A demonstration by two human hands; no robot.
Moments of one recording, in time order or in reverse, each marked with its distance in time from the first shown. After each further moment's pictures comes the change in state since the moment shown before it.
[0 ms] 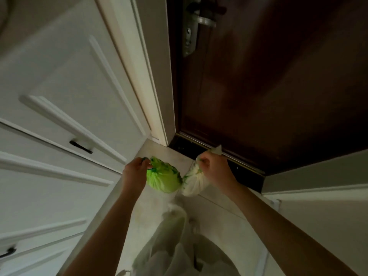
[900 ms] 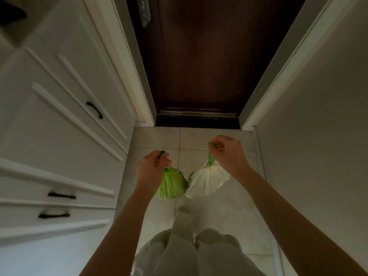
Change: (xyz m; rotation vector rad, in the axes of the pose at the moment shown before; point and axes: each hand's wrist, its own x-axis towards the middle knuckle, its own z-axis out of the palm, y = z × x) left_hand -0.261 -0.176 -0.206 0.089 -0.434 0.493; right_hand -0.409 -0.110 0.150 0.072 0.515 0.196
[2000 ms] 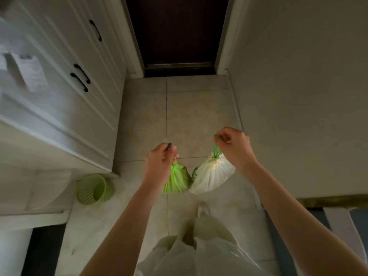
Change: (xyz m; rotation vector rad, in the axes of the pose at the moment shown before) left_hand -0.647 -0.126 -0.046 -0.009 -0.104 0.119; right_hand -0.683 0.011 -0.046 0.011 0.108 0.167
